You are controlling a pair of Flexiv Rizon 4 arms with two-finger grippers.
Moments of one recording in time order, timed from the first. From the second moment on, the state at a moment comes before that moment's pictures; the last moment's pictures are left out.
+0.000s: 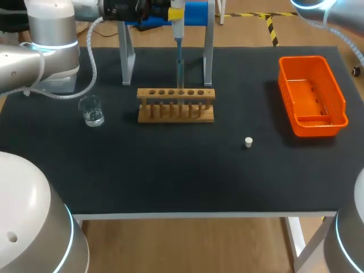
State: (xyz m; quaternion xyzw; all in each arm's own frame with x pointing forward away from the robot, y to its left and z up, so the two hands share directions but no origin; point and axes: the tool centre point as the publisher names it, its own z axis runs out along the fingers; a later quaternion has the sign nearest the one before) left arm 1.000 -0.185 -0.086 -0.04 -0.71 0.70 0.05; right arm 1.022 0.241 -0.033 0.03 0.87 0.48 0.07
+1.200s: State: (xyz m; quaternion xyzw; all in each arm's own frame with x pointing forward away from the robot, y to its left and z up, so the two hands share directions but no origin) left arm 1.002 -0.184 -0.081 -0.04 -0.71 0.70 0.05; right arm 1.018 0.223 0.002 0.03 0.85 0.52 0.10
